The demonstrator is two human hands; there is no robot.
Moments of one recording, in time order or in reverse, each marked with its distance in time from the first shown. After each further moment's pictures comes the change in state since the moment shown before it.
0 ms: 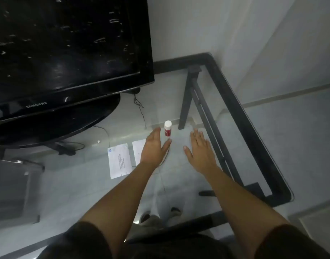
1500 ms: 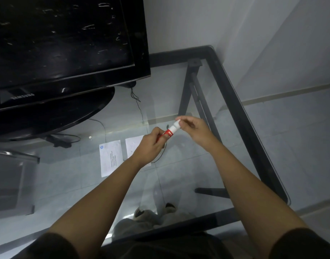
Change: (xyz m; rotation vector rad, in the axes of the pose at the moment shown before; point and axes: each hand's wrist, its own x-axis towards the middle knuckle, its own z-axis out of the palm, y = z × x) left_hand 0.005 0.012 -0.015 -0.289 -0.169 -0.004; right_hand 0.039 -0.009 -0.079 0.996 -0.093 -0.105
